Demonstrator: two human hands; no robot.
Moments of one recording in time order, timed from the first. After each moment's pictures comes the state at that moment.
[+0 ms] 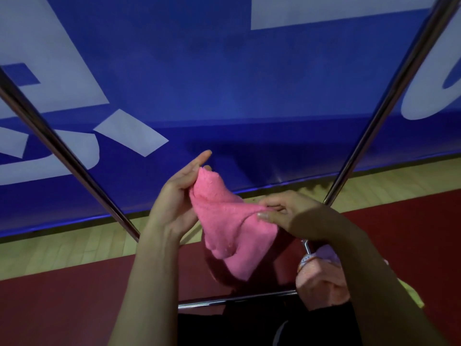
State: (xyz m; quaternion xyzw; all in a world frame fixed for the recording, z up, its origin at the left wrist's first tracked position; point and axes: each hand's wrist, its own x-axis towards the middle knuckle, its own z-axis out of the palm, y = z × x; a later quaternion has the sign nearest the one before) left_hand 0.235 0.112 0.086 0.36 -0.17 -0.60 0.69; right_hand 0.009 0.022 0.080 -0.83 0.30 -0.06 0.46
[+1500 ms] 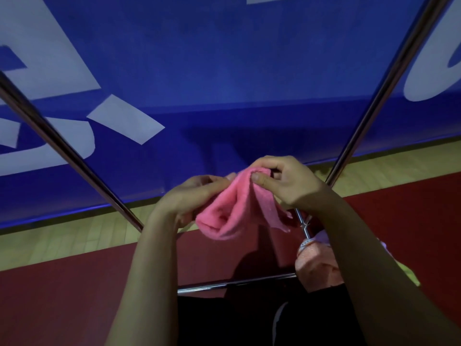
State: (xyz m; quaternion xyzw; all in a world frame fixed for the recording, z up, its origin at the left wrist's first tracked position) left_hand 0.221 0.116 0.082 0.64 -0.30 -0.58 0.40; right_hand 0.022 0.011 0.073 -0.79 0.27 -0.25 0.48
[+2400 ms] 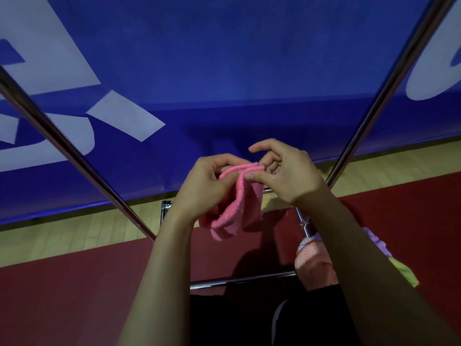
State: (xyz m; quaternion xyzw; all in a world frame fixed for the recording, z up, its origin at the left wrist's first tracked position) left_hand 0.204 0.113 0.088 0.62 -0.54 -0.36 0.45; right_hand 0.030 0.018 0.082 -0.79 0.38 -0.29 0.39
